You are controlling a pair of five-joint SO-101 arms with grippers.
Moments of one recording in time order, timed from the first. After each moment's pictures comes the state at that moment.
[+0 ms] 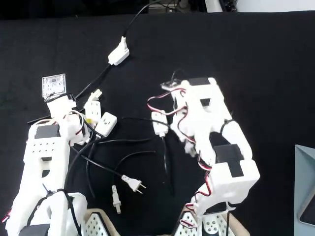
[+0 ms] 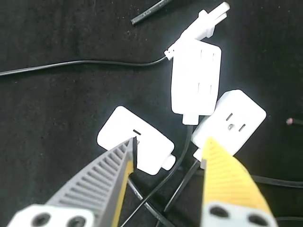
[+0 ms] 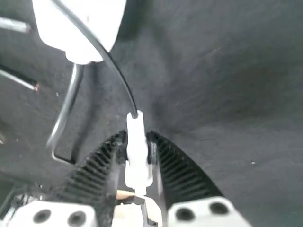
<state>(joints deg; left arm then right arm) -11.8 -36.6 56.6 49.5 3.8 -8.1 12.4 19.4 84.6 22.5</state>
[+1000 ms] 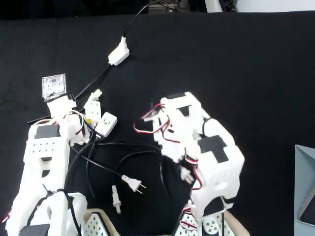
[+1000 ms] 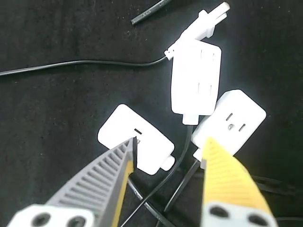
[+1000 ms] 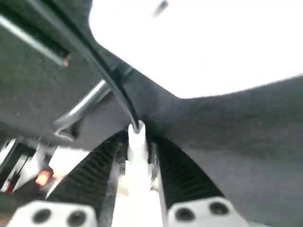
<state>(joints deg) -11.8 -36.6 56.6 49.5 3.8 -16.7 21.1 23.0 90.0 26.9</state>
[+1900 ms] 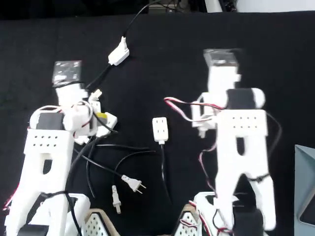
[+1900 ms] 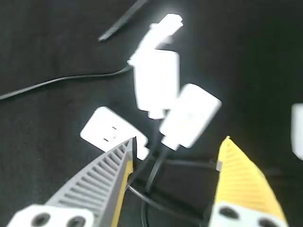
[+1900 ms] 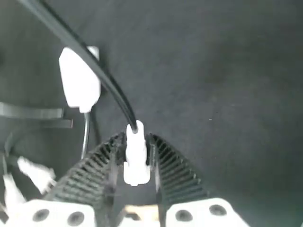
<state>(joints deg) -2.6 -36.6 39.0 68.7 0.5 0.0 -26.1 18.6 90.7 -3.8</state>
